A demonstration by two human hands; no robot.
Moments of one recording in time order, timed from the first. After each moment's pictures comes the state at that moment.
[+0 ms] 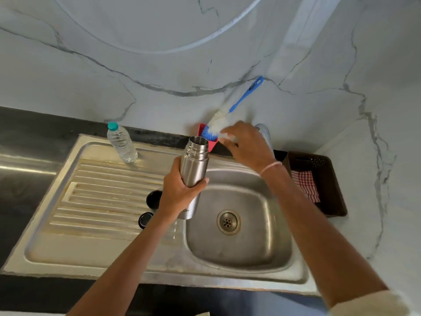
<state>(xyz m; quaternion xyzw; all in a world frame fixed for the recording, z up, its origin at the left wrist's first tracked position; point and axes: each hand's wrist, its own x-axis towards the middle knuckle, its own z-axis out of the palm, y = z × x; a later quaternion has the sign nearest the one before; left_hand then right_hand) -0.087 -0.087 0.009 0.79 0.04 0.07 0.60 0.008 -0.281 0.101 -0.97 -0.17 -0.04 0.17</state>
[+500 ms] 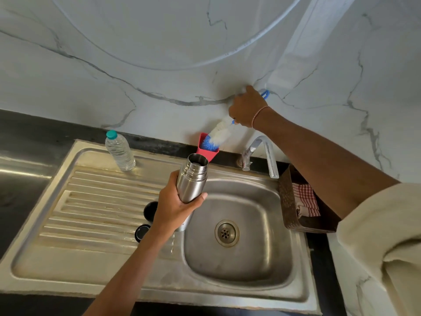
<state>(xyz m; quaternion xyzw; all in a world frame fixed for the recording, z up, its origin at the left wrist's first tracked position) -0.085 -0.072 -0.002 0.79 0.03 0.06 0.61 0.150 -0.257 0.148 -0.85 -0.30 0.01 -0.43</state>
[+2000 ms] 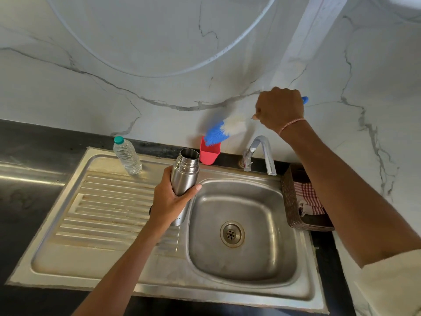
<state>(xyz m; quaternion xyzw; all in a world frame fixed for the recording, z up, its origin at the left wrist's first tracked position) -0.088 -0.064 0.016 0.79 0.07 0.06 0.61 0.078 -0.309 0.200 -0.96 -0.10 -0.11 -0.22</state>
